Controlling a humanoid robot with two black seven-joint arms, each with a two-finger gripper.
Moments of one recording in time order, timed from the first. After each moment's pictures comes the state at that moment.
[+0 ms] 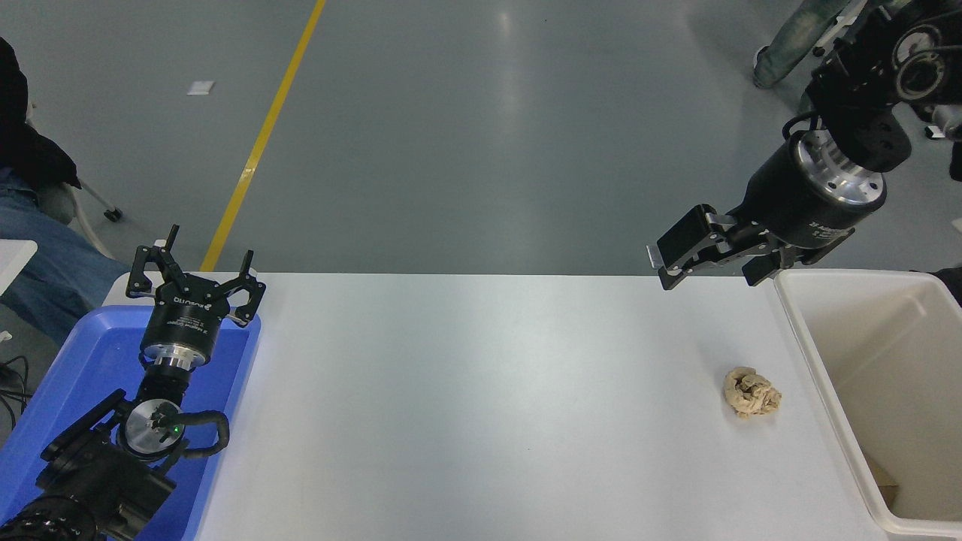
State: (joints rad) left arm -0.52 0.24 -1.00 -0.46 -0.12 -0.69 -0.40; right arm 2.30 -0.49 -1.07 1.48 -0.27 0.78 -0.09
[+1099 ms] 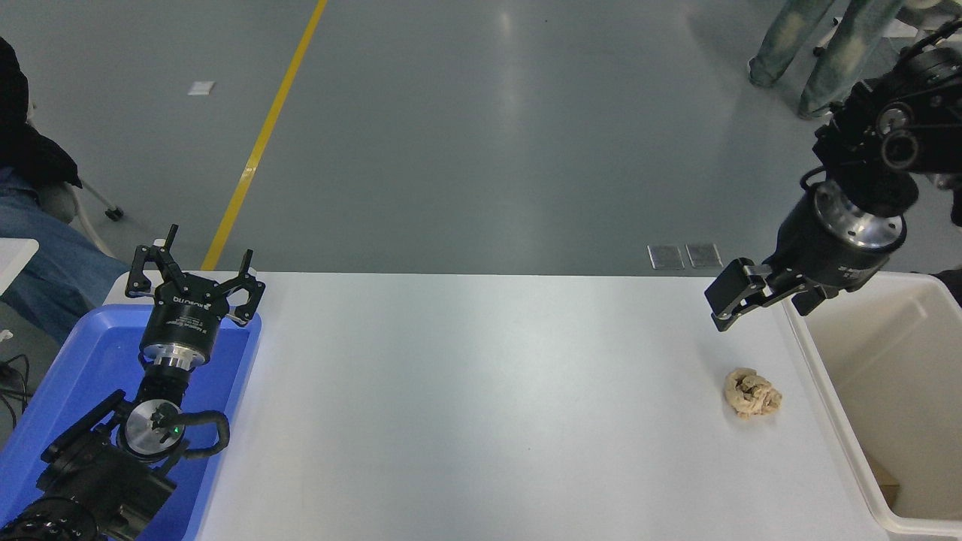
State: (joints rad) left arm -0.52 0.23 -1.00 -0.46 -0.12 -0.69 -0.40; right arm 1.97 -0.58 -1.04 1.33 -0.59 0.75 -0.09
